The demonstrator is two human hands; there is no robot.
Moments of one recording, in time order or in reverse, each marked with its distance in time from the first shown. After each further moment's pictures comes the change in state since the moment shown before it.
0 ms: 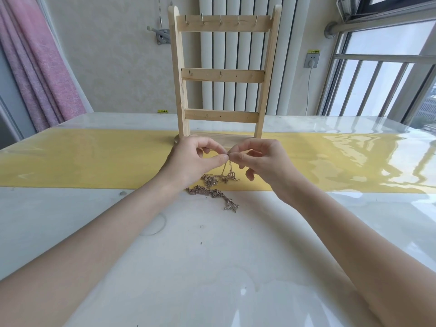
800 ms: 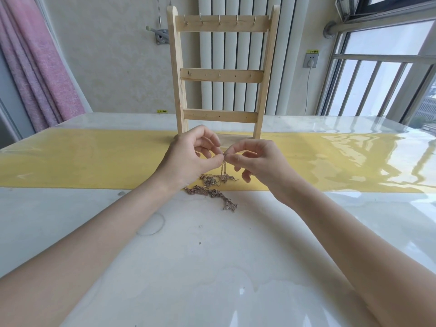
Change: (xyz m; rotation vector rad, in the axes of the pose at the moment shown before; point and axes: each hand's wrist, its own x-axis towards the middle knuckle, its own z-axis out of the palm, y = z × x) left_hand 0.003 -0.006 -0.002 -0.079 -0.018 0.138; right_hand 0.001 0.000 0.003 -0.012 -0.050 -0.012
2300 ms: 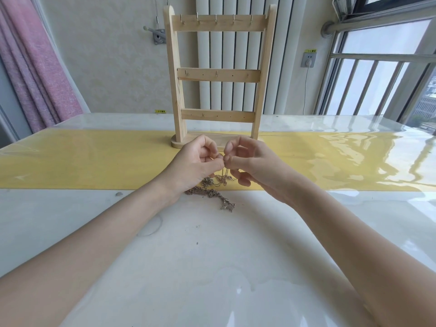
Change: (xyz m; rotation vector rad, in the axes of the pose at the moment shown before) left_hand -0.004 0.001 0.010 -0.263 -0.123 -0.183; right_hand -0.001 -0.008 -0.001 0.091 -0.106 0.141
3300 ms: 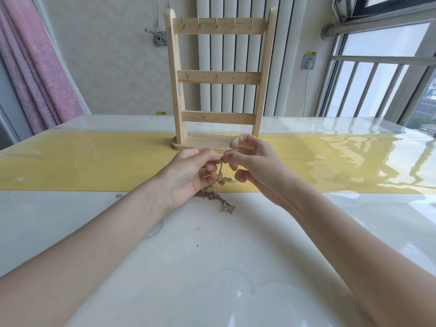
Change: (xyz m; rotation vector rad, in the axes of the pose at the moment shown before) left_hand 0.004 0.001 0.002 -0.517 0.070 -0.326; right_hand 0.002 -0.001 0.006 0.222 0.103 -0.012
